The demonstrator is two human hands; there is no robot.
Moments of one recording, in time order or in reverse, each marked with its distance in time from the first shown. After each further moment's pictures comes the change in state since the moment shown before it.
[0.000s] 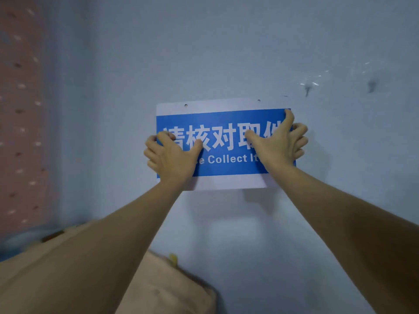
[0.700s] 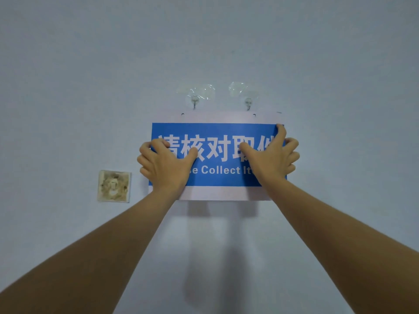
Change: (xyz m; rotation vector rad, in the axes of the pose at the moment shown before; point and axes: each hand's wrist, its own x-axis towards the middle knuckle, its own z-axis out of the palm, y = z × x) left_hand -0.052 0.129 0.234 -0.375 -0.310 0.137; right_hand 0.134 0.128 -0.110 -0.311 0.405 0.103
